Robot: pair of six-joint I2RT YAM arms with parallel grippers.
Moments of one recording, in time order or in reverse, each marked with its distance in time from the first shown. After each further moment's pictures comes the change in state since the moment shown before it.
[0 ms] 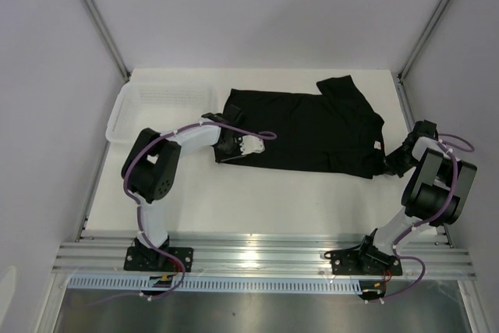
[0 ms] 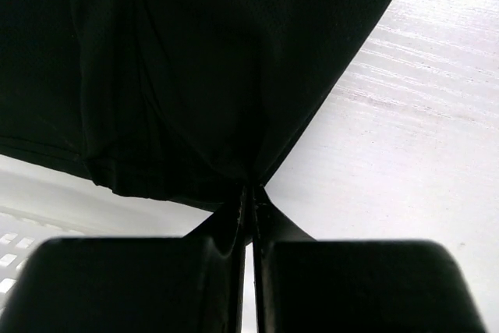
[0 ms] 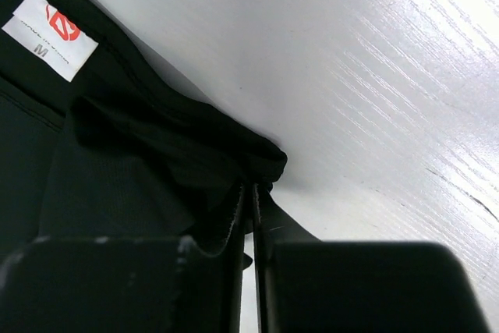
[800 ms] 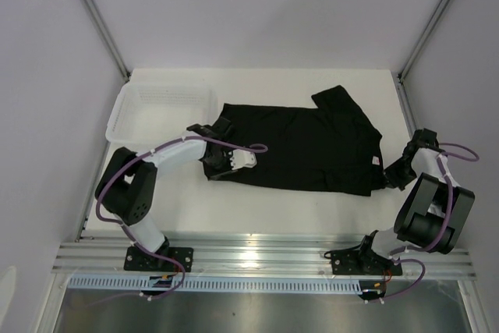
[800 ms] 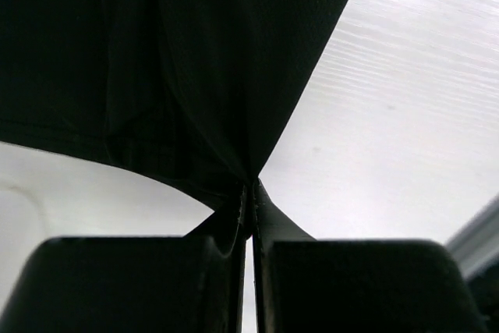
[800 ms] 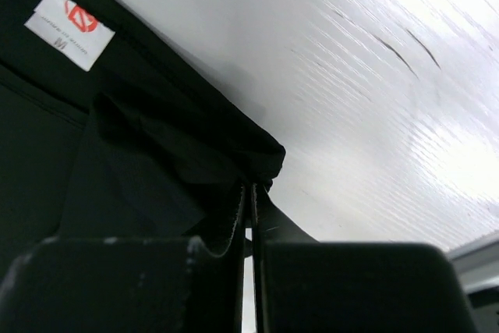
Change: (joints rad) left arm -0.018 -0.251 -0.206 -0.098 0.071 -0.064; right arm -0.002 -0.232 -0.110 -0.177 0.070 -0.011
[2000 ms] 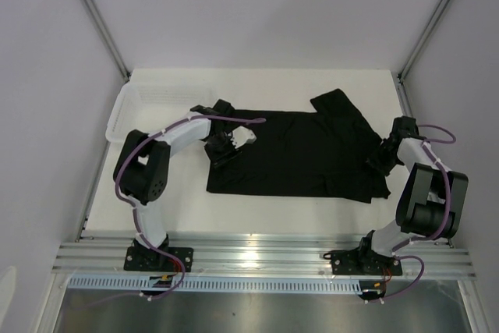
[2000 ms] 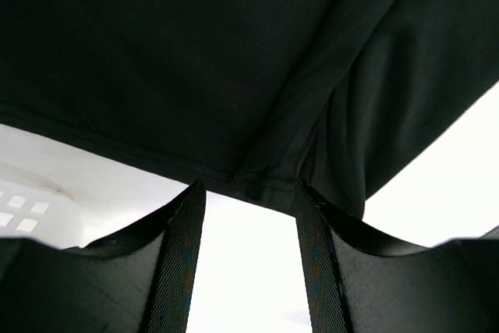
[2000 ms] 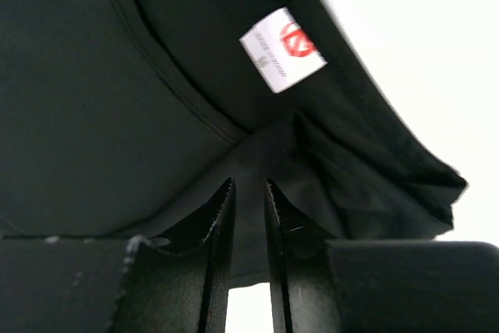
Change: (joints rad) left arm 0.090 0.189 0.244 -0.084 0.061 -0.166; right arm 0.169 0.074 0.058 0.092 -0.070 0.006
